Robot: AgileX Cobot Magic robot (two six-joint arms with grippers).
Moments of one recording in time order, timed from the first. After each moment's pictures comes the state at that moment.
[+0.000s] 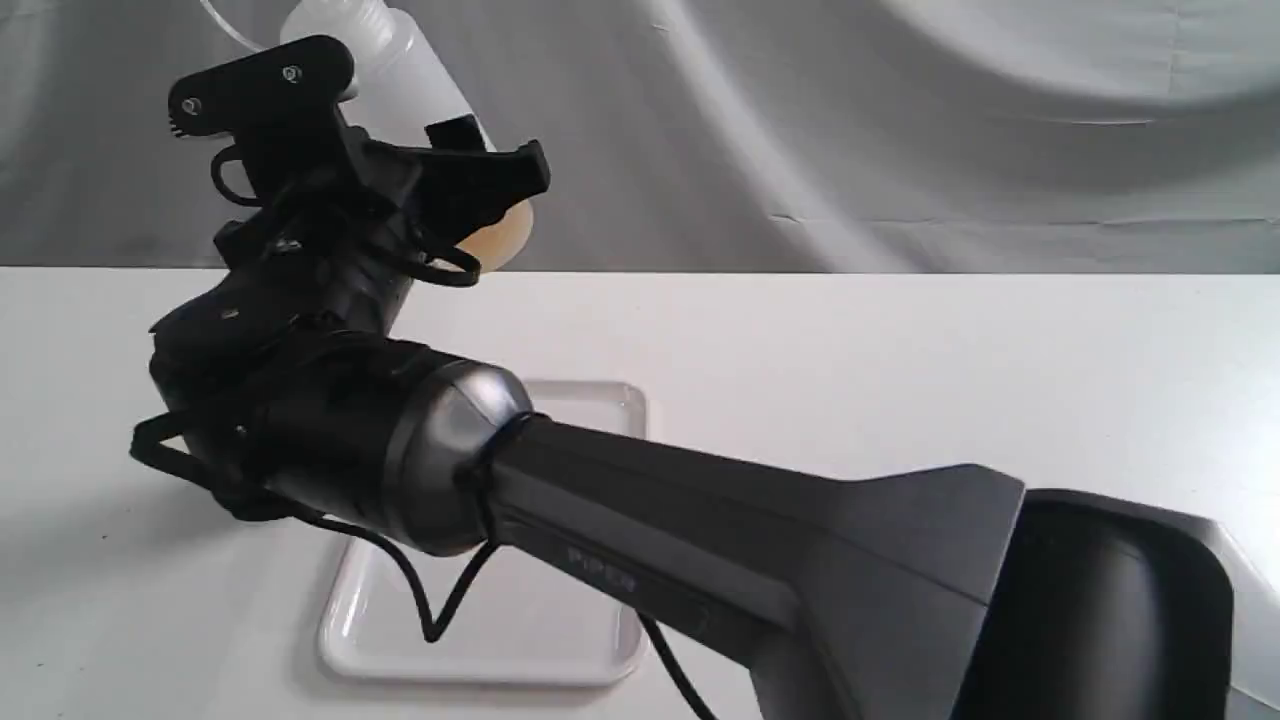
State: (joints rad) left arm 0.00 0.00 0.00 0.04 0.27 0.06; right arm 0.87 2.46 -2.24 -1.57 1.06 1.42
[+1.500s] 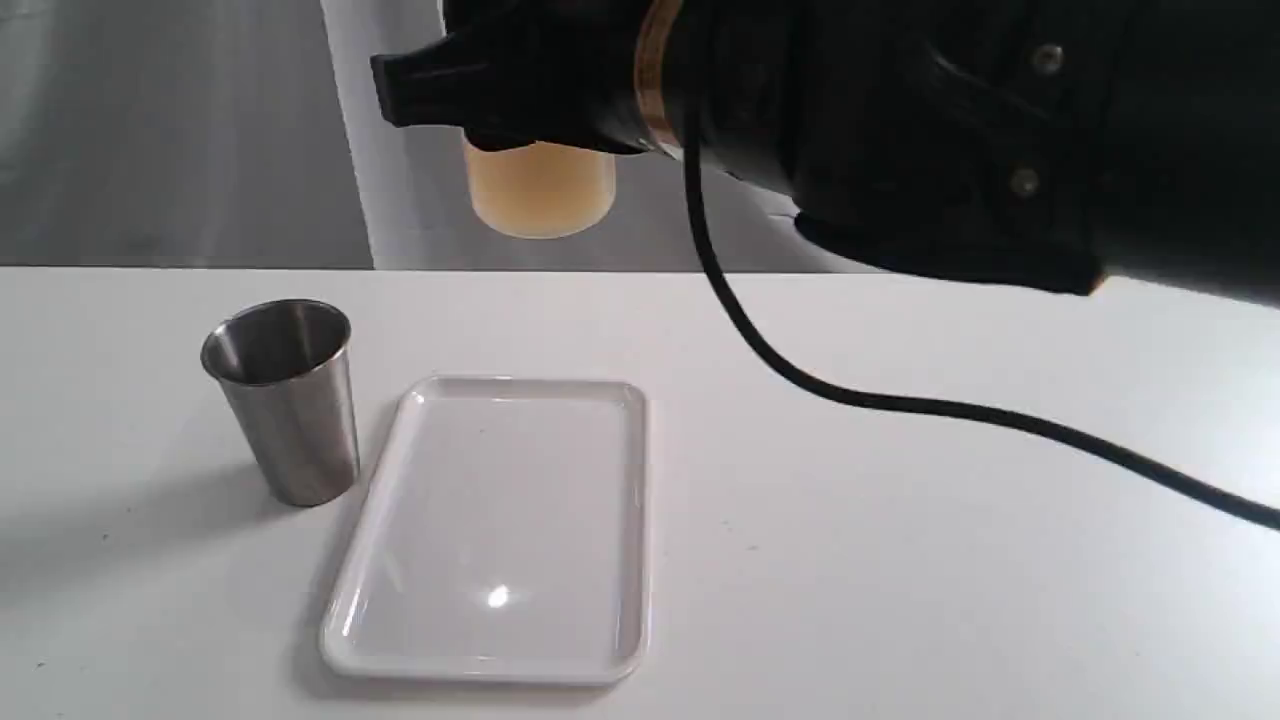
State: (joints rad) left arm 0.00 0.00 0.00 0.04 0.27 0.06; right arm 0.71 1.64 -1.40 -1.32 0.40 1.42
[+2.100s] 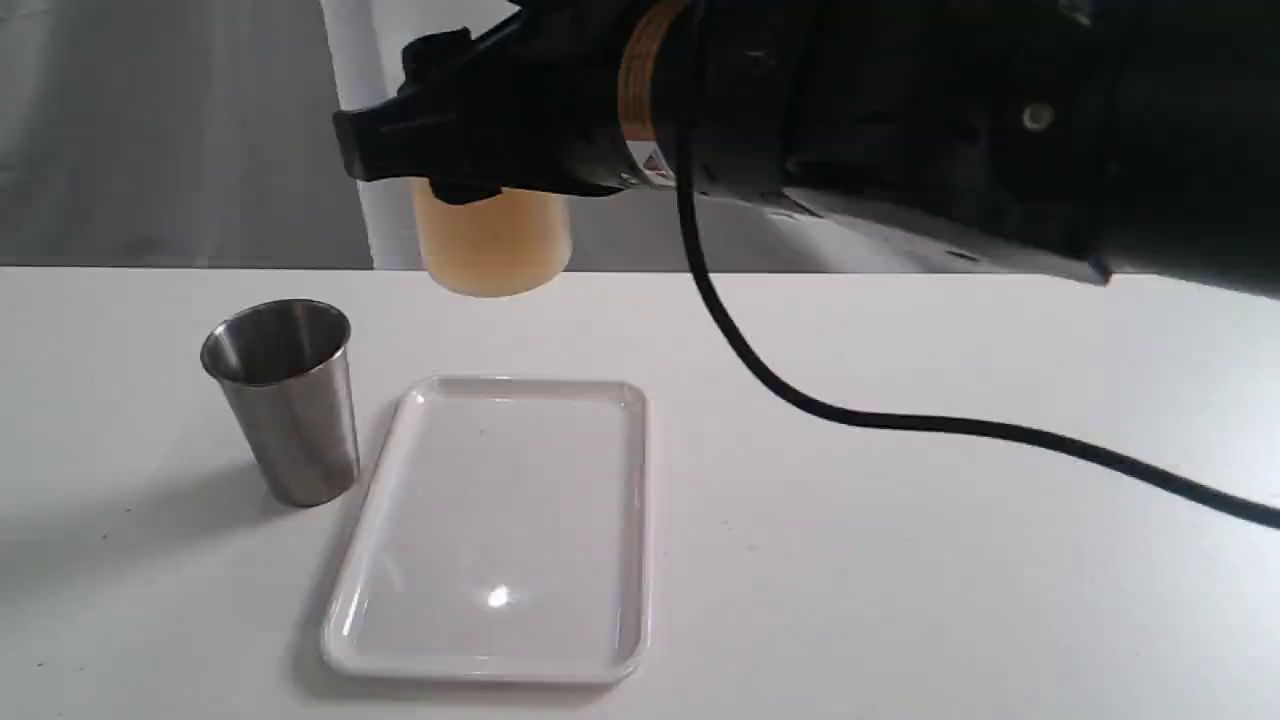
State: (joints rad) left arm 0.00 0.00 0.00 0.04 0.27 0.06; right arm 0.70 1.64 -1.40 -0.96 0.31 1.05
